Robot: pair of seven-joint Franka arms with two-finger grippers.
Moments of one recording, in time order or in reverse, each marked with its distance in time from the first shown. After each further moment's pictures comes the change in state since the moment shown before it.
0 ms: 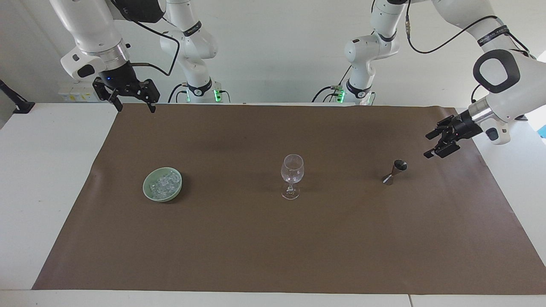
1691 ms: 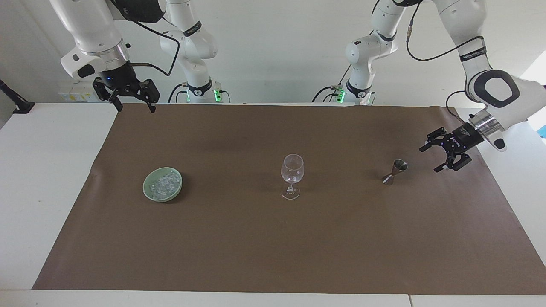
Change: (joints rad) left arm 0.155 0.037 0.002 -0.226 -0.432 0.198 -0.123; right arm 0.000 0.000 0.000 0.000 0.000 0.000 0.000
